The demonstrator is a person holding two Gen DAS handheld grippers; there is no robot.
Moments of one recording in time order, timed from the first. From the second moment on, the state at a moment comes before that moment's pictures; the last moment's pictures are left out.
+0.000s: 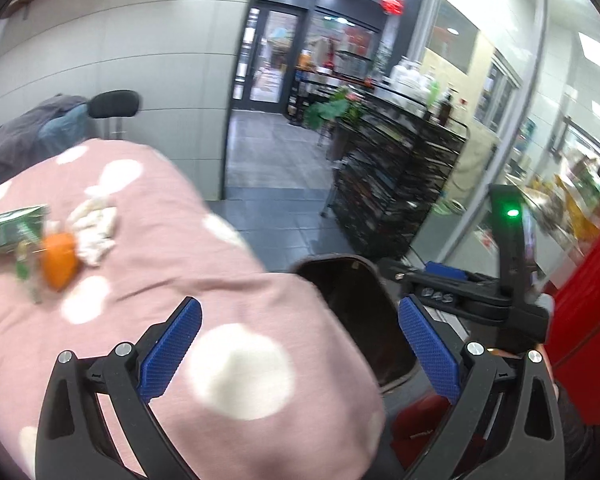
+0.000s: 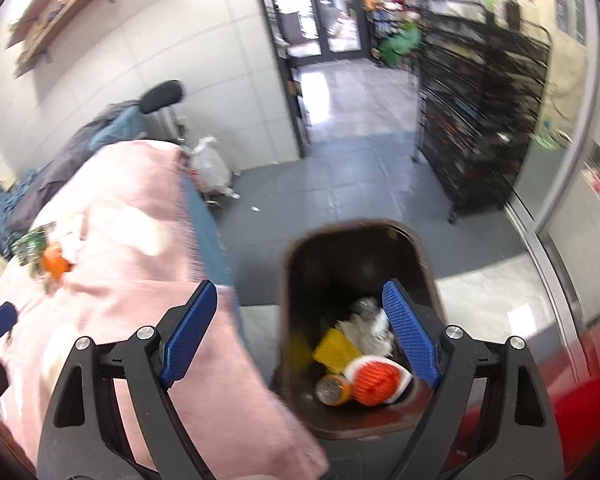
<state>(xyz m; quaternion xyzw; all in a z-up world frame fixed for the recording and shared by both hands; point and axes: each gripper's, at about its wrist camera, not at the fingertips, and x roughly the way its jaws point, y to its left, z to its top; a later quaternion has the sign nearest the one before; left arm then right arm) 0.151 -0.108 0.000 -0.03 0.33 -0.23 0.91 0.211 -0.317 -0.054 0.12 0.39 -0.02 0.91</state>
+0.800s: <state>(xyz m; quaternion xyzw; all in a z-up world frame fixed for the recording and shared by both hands) 0.140 0.082 -0.018 -0.13 0.34 -0.03 0.93 0.239 -0.133 -0.018 0.01 0.39 0.18 0.90</state>
